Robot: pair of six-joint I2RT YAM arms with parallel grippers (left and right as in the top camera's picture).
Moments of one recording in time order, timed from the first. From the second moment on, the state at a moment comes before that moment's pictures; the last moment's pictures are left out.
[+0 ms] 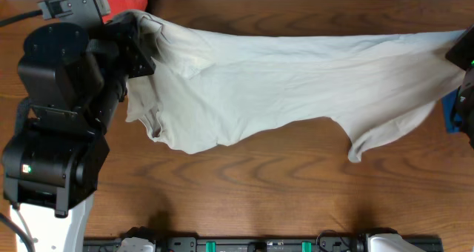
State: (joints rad) left arm -0.21 1.19 1.73 -0.85 -0.11 -0.35; right arm 0.08 1.33 2.02 -1.16 0.67 0.41
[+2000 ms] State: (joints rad) left arm -0.21 1.78 2.01 -0.08 -0.11 -0.22; right arm 0.00 1.65 2.02 -0.52 0.36 0.38
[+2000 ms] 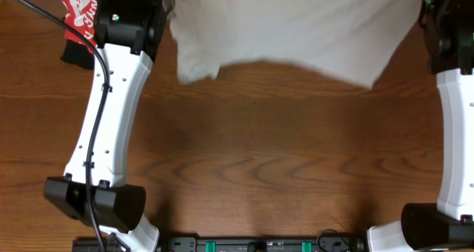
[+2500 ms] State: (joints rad) left arm -0.21 1.68 2.02 -0.96 -0.11 -0.24; right arm -0.04 1.63 2.02 -1.05 0.17 0.32
